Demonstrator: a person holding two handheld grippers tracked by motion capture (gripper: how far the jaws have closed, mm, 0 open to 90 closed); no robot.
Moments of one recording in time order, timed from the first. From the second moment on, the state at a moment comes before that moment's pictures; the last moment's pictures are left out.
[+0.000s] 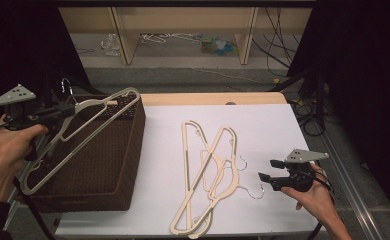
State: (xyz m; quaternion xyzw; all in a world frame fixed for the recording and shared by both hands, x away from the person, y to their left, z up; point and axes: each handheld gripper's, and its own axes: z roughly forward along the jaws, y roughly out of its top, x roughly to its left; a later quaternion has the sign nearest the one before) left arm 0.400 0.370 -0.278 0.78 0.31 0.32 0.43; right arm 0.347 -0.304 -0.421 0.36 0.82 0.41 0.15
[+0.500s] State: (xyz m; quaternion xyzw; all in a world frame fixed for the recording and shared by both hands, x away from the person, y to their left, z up) left arm 0.417 0.385 -0.304 0.79 0.30 0.32 0.42; right arm 0.346 -0.303 -0.422 0.36 0.83 0.41 0.14
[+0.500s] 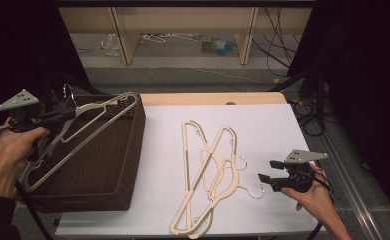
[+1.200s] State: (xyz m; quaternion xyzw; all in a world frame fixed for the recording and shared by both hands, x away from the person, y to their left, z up) left arm 0.419 0.380 -0.371 0.80 0.41 0.25 0.38; right arm 0.346 -0.301 -0.424 0.36 0.83 0.41 0.14
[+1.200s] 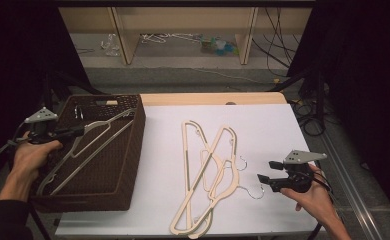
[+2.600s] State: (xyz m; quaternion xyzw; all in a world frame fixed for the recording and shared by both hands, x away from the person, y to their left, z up) left arm 0.316 0.225 -0.363 0.75 0.41 0.23 0.46; right arm 0.331 -0.270 -0.436 0.37 0.83 0.39 0.12
